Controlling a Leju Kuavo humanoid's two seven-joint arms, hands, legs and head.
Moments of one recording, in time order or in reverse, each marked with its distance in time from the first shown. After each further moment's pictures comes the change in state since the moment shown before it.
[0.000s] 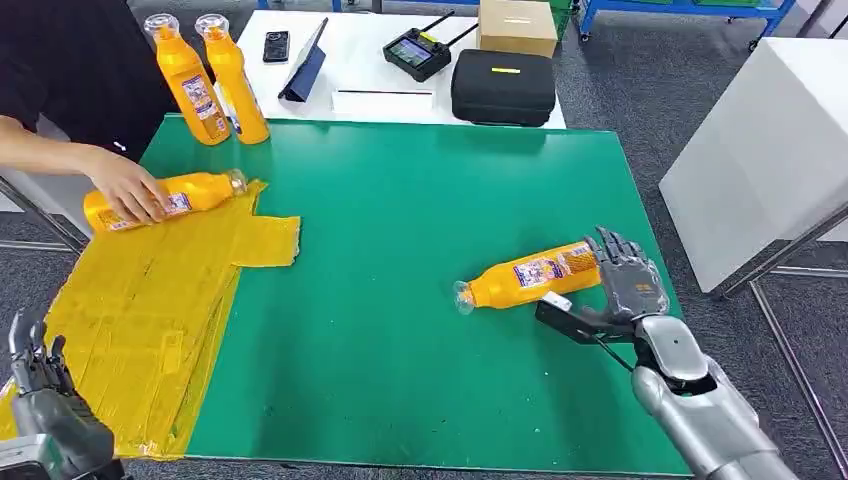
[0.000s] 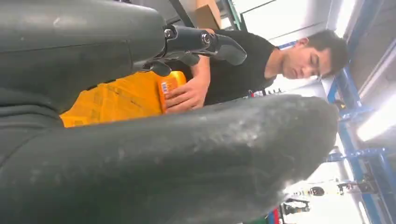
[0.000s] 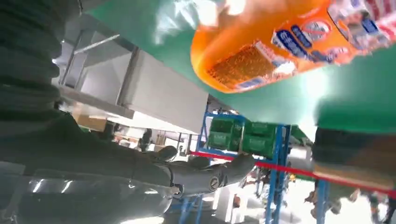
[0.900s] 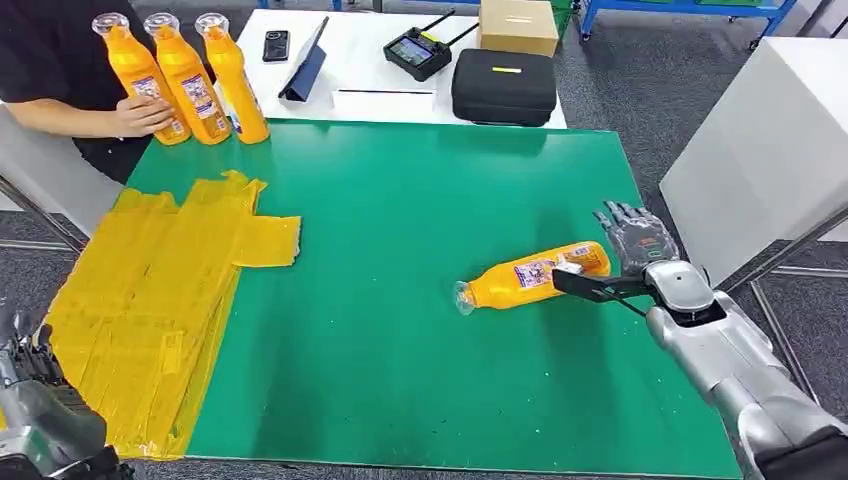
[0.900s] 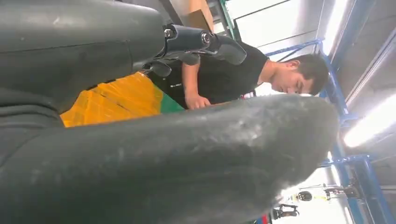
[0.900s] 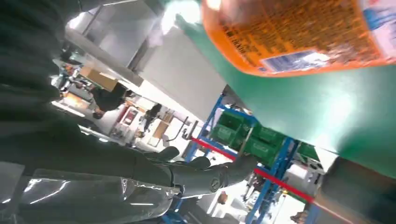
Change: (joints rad) left arm -0.047 -0.005 0.013 0.000 0.000 -0.018 -0.002; right arm -0.336 -0.003 0.199 0.385 0.010 0.082 -0.084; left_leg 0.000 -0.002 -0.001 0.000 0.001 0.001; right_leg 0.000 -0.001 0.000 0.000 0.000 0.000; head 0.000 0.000
